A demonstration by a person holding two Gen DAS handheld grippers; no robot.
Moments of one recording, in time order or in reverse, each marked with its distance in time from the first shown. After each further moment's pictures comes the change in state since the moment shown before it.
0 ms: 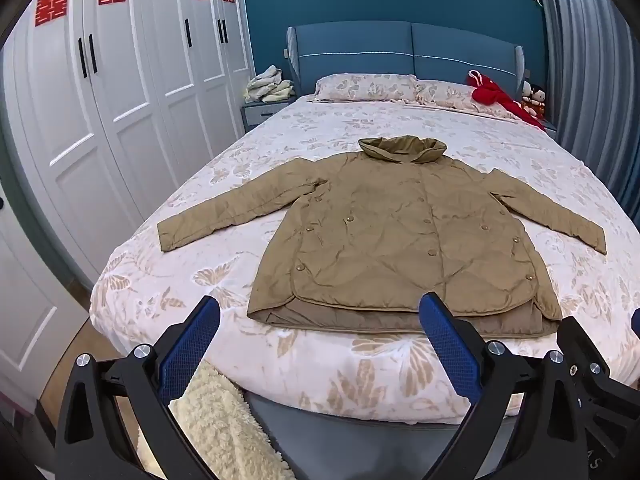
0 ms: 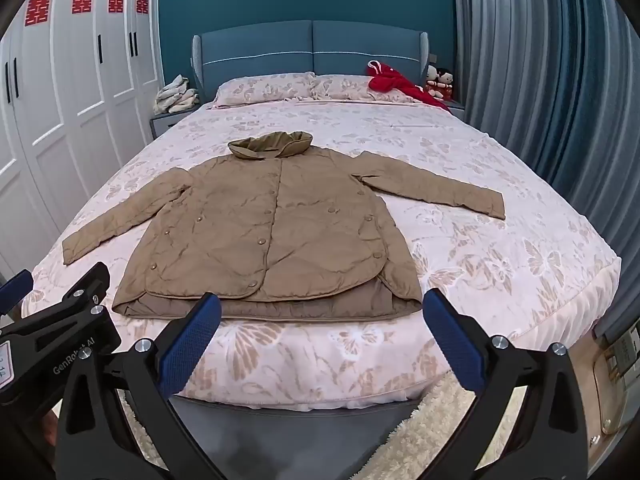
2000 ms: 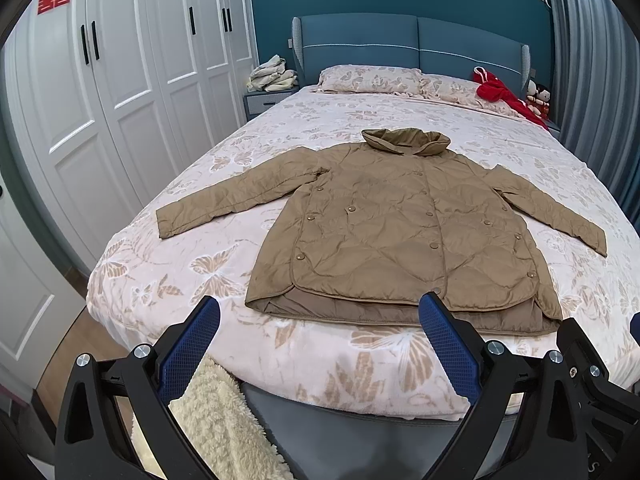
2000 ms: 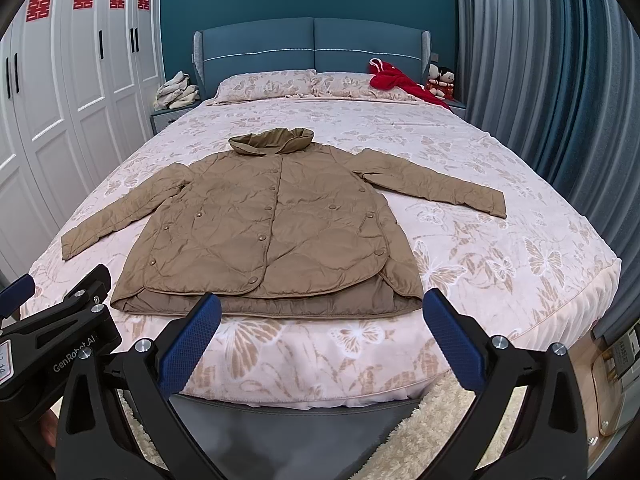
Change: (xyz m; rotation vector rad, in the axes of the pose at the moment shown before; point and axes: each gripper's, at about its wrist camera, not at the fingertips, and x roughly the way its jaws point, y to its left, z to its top) left arm 0.006 0.001 -0.013 -0.022 0.023 -0.018; right arm 0.004 0.002 -0.002 -0.011 0.006 -0.008
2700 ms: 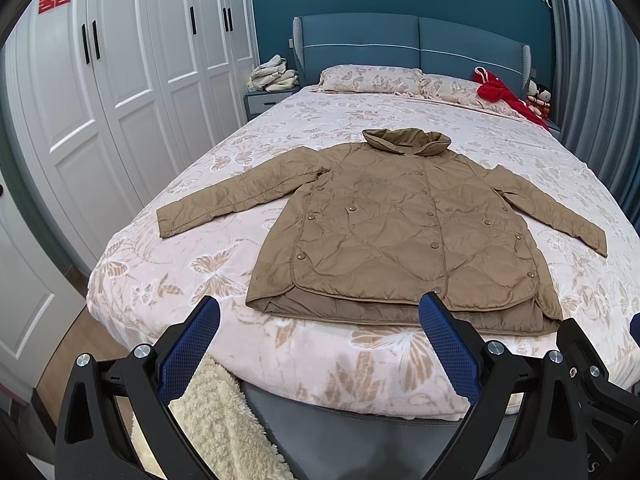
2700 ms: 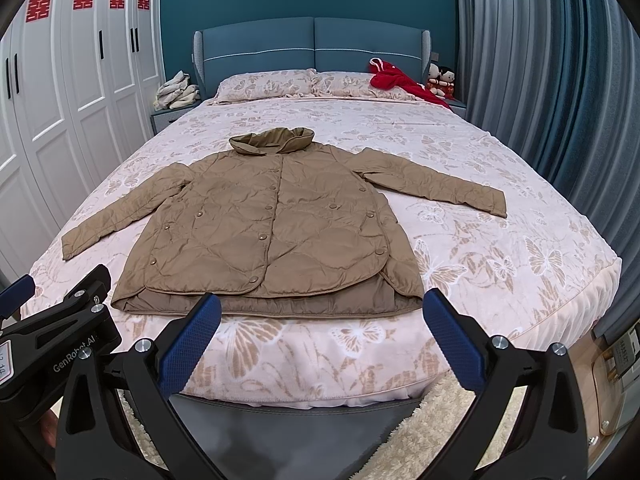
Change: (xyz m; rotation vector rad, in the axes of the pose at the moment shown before) left arm -0.003 0.000 0.005 -0.006 0.006 -0.003; right arm 0.000 0.000 -0.001 -0.001 0.001 -0.001
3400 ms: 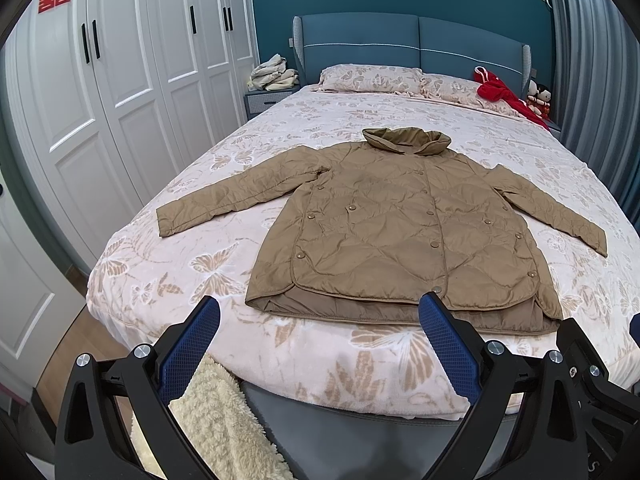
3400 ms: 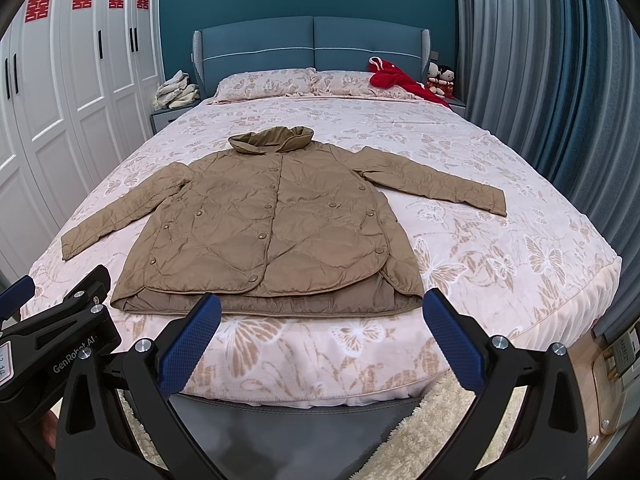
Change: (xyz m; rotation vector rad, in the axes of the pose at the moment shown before) left arm 0.000 0.000 0.000 -0.001 0.001 -0.001; right arm 0.000 0.001 0.001 0.001 0.002 0.001
